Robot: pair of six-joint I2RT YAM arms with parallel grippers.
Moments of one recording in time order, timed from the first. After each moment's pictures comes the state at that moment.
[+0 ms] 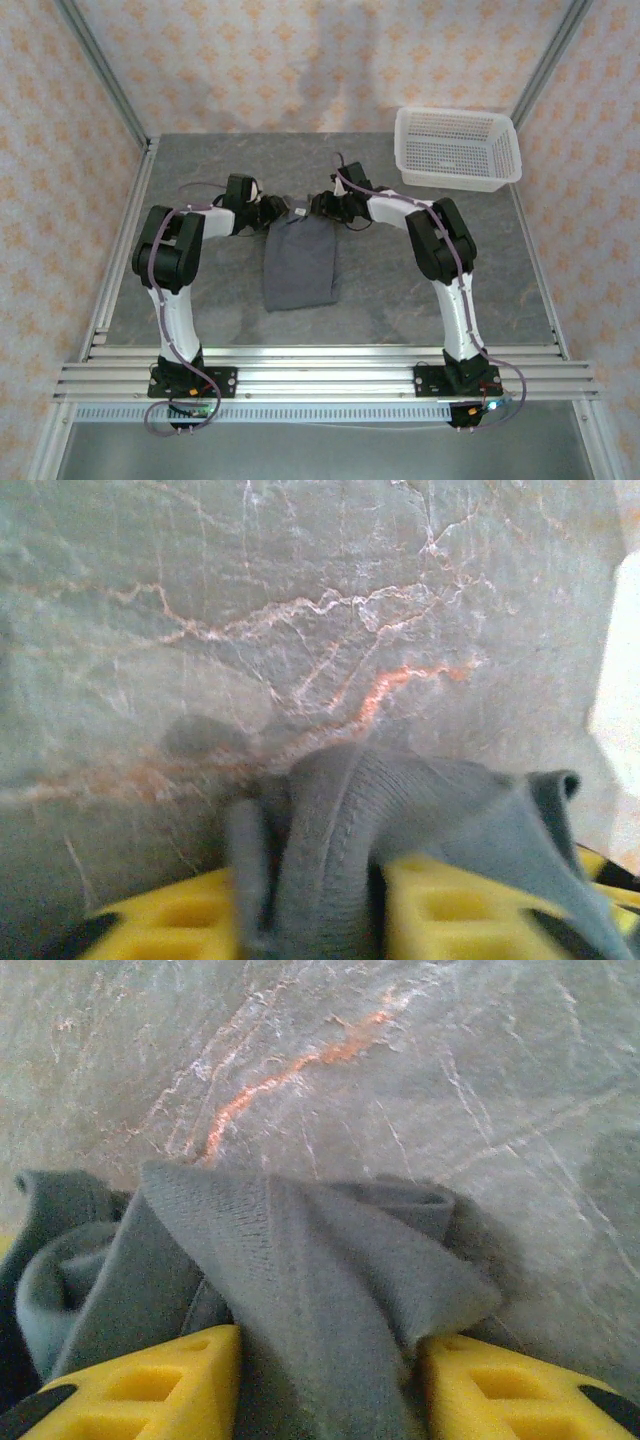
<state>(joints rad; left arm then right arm) -0.14 2.02 1.12 0.11 0.44 -0.86 0.48 2.20 1.52 -0.18 -0.40 0.63</state>
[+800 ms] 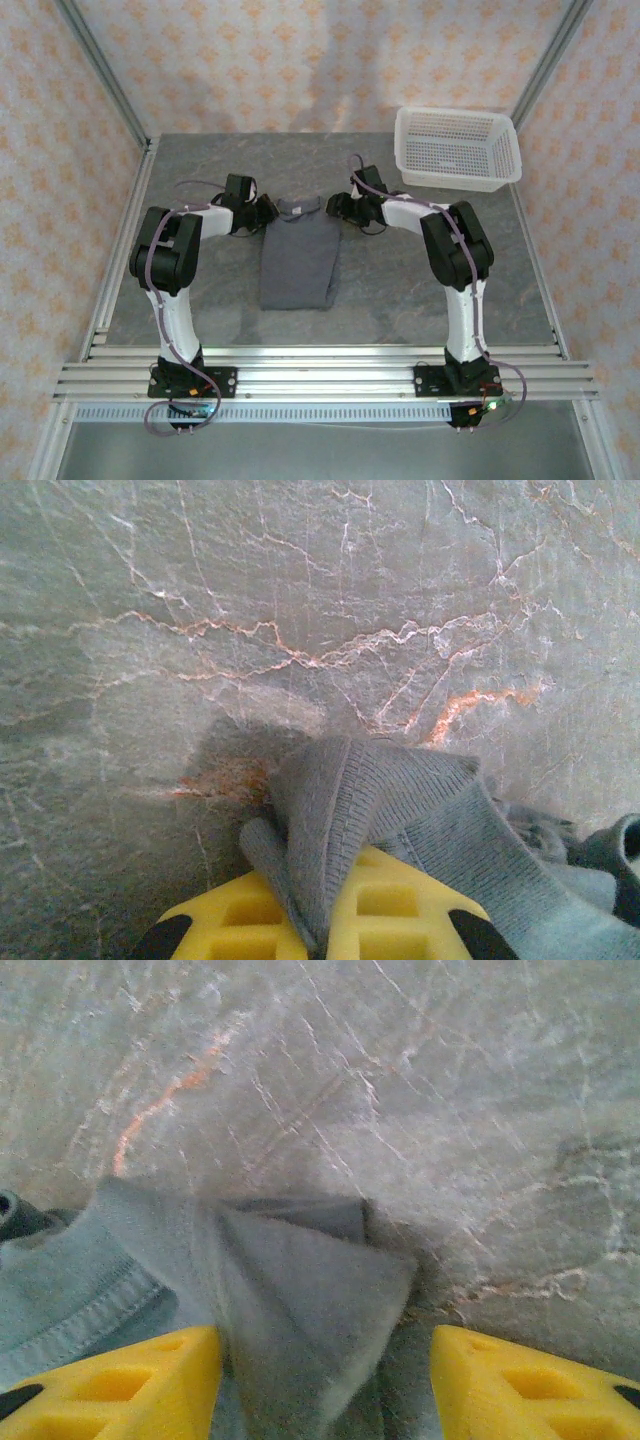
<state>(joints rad) -0.14 1.99 1.12 0.02 0.33 -0.80 0.44 2.10 1.38 -0.15 -0.31 0.67</state>
